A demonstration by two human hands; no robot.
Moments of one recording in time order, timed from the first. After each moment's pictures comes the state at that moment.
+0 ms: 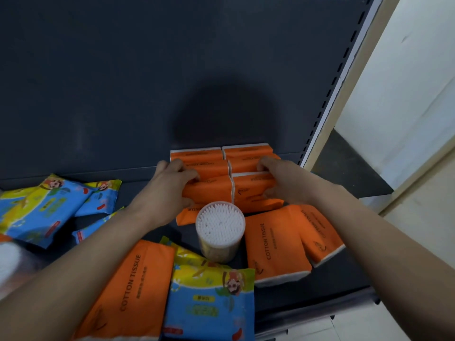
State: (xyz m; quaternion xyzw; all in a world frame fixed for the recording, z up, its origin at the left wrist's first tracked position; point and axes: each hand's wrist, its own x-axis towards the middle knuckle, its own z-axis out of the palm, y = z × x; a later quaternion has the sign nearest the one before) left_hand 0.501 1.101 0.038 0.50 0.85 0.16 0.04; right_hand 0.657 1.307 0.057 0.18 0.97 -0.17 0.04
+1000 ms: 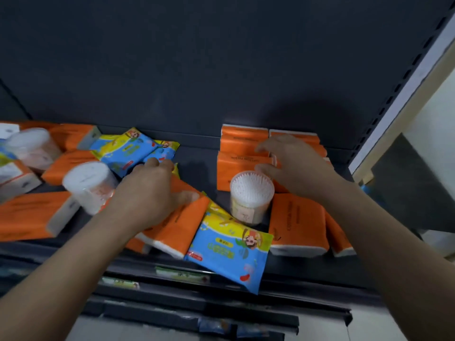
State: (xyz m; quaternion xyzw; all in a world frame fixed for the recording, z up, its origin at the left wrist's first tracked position) left_hand 0.581 1.003 0.065 0.21 0.97 0.08 0.02; right_hand 0.656 1.239 0.078 0.00 0.99 -0.11 -0.11
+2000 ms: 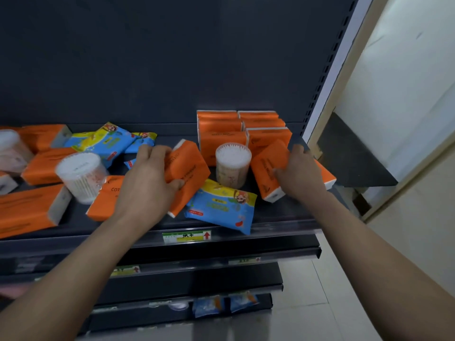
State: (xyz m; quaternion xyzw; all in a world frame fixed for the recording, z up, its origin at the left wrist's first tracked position) left_hand 0.631 0.963 0.057 0.31 0.91 0.29 -0.07; right_hand 0.747 1.188 0.044 0.41 0.88 -0.18 -0.13
